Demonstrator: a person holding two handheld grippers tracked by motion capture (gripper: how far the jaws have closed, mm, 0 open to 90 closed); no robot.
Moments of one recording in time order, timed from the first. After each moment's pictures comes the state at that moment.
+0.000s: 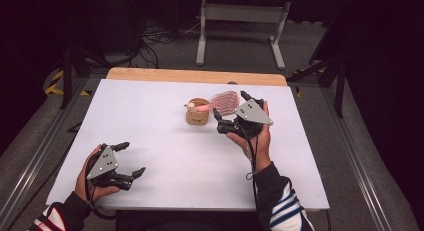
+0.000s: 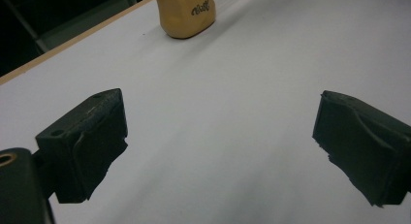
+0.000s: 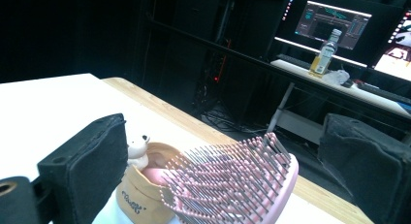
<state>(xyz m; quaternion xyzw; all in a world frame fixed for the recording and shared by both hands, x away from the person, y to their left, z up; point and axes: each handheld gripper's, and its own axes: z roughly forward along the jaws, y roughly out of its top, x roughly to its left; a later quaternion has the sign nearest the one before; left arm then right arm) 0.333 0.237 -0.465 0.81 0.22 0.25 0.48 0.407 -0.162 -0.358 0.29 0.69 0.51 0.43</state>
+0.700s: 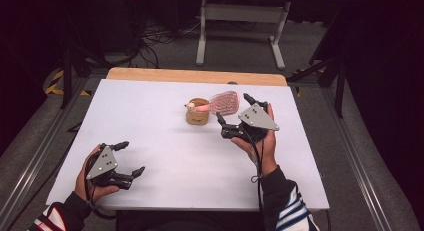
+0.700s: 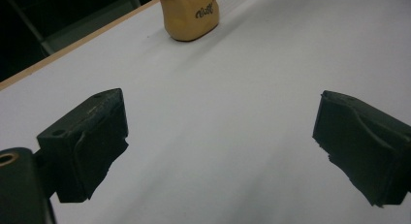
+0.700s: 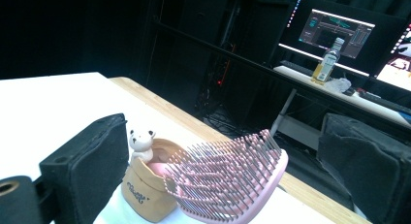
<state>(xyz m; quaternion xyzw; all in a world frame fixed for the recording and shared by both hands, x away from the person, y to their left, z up) 0.334 0.238 -0.465 0.80 0.22 0.25 0.49 0.393 -0.170 -0.354 0.27 0.69 0.51 0.43</state>
